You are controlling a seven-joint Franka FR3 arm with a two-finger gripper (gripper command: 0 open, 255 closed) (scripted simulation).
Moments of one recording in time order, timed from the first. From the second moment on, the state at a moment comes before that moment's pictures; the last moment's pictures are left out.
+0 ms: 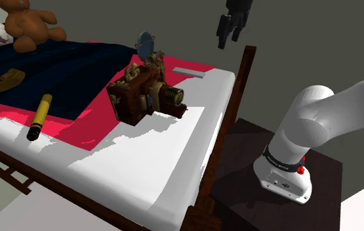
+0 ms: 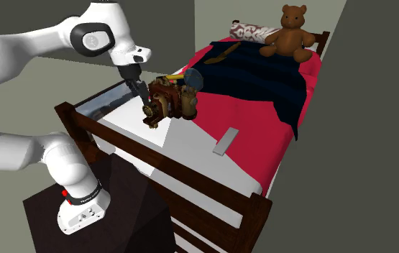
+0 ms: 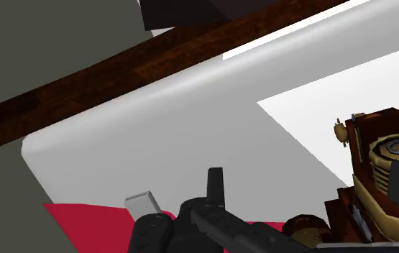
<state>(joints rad) -0.02 -0.81 -0.05 -2.33 -0.08 1.63 0.00</state>
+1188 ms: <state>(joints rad) -0.02 -0.26 -0.26 -2.16 -0.07 1.97 -0.26</state>
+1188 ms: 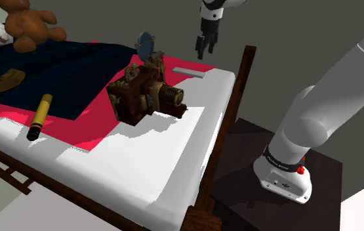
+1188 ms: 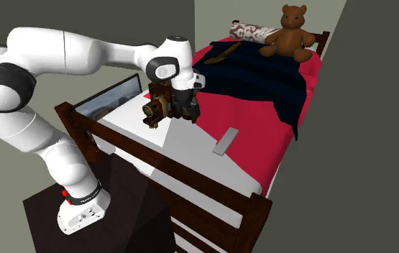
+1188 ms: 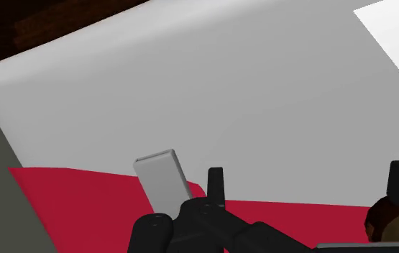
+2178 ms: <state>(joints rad) -0.10 0.36 -0.32 -1.69 0.14 2.04 -0.53</state>
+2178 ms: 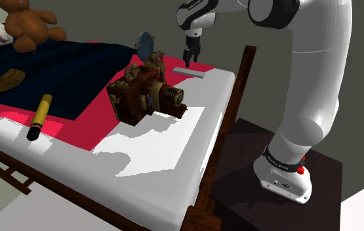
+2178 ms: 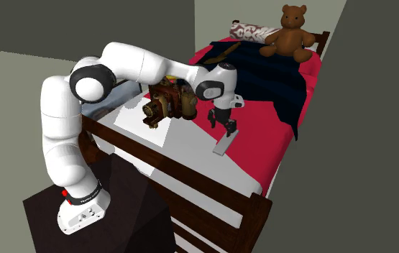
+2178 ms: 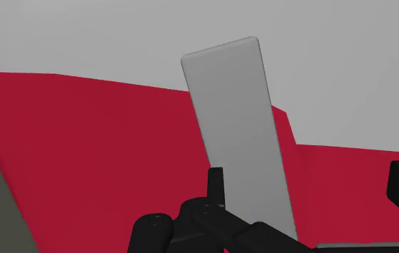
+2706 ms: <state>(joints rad) -0.14 0.56 -0.29 -1.53 0.19 2.04 -0.58</state>
